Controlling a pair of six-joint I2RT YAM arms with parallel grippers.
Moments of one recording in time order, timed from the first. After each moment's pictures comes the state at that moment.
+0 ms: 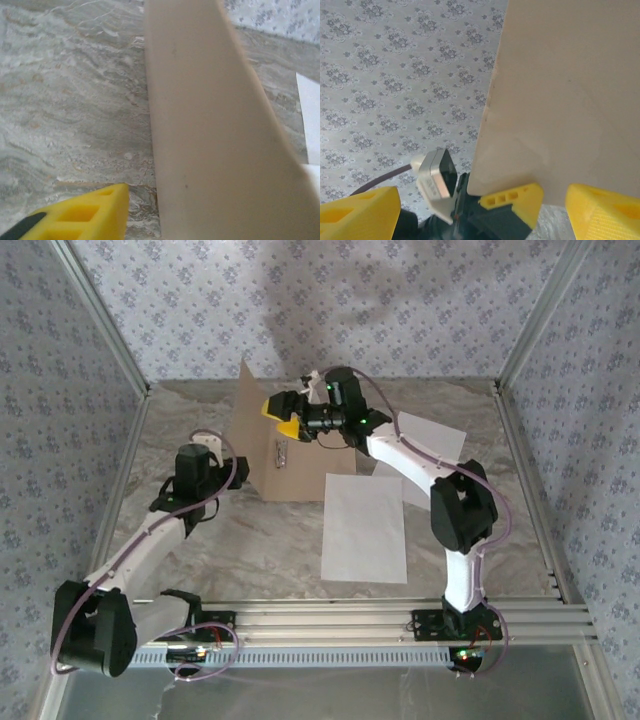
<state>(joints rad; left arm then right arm) -0.24 1.11 0.66 -0.08 0.09 -0.35 0.60 1.93 1.63 0.00 -0.75 1.04</state>
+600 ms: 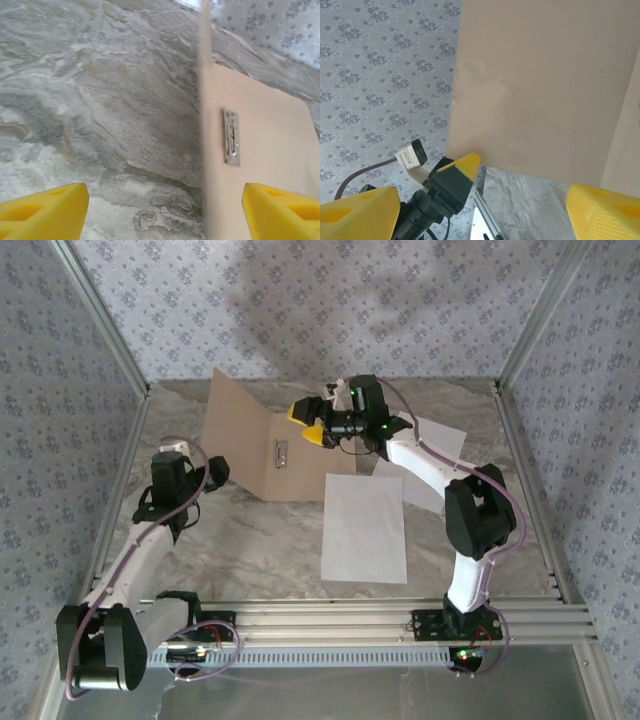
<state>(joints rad) -0.07 1.01 0.62 -0.16 0.05 -0.43 0.51 1.85 1.46 0.01 -0.76 1.03</state>
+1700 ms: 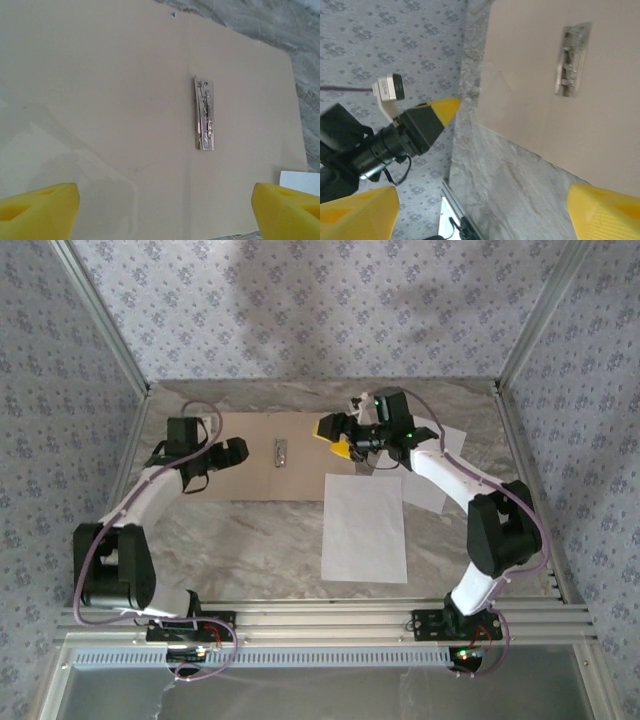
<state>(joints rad) -0.08 1.46 0.97 -0.32 0.29 -0.35 0.42 1.67 1.26 -0.17 -0.74 0.83</state>
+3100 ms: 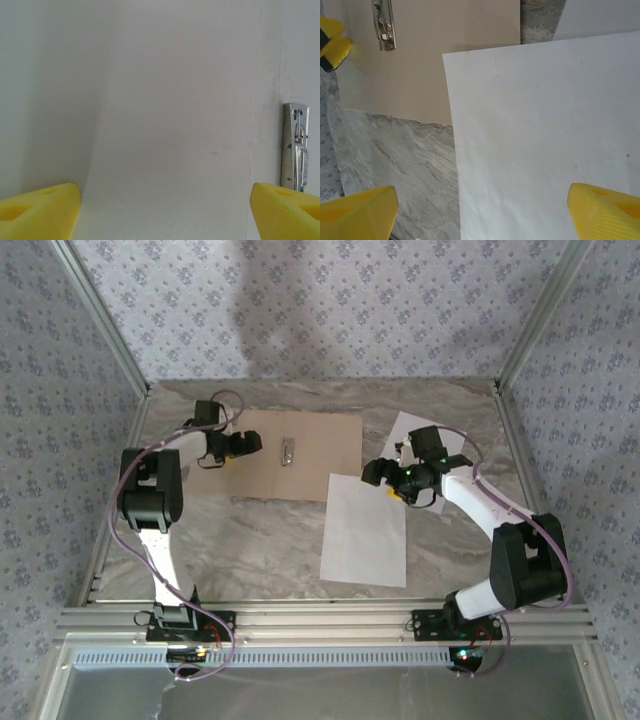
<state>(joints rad) -0.09 2.03 1.34 -0.32 0.35 -0.28 0.27 1.45 0.95 -0.52 -0.49 0.57</state>
